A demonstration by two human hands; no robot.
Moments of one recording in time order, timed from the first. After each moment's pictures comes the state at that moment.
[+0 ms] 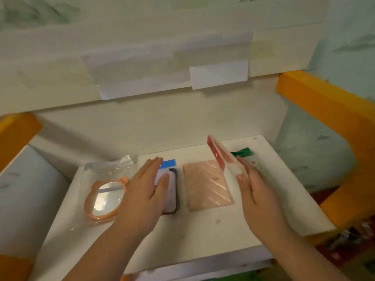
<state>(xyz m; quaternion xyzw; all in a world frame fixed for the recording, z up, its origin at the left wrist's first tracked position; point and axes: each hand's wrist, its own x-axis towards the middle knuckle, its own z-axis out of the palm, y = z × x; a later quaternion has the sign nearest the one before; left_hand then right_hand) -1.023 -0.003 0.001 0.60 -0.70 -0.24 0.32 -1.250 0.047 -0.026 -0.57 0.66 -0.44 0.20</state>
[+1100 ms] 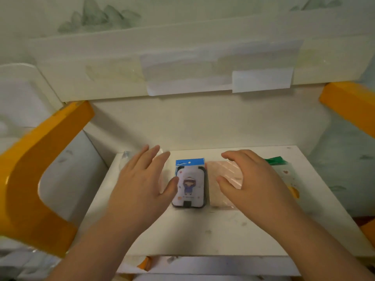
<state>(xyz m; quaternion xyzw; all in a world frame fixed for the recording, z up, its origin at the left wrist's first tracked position) -0.965 0.017 0.035 0.62 -0.76 0.01 0.19 -1.203 0.024 0.028 -0.73 0.62 -0.29 0.10</state>
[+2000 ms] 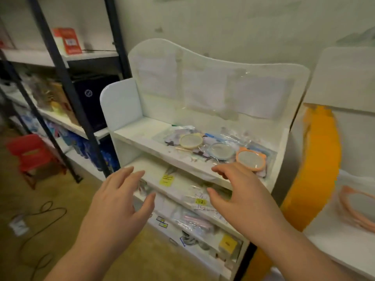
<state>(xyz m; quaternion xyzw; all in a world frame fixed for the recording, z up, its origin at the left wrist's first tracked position) -0.477 0.276 0.044 0.86 -0.48 0.03 0.19 -0.689 0.135 0.053 -0.88 0.35 -0.26 0.17</state>
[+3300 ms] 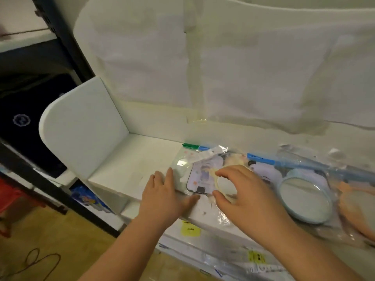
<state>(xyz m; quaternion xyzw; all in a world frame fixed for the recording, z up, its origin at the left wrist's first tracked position) -0.204 -0.046 -0.066 0.84 -0.52 -0.10 0.03 -0.414 -0.078 -0.017 -0.83 0.45 -0.23 0.24</state>
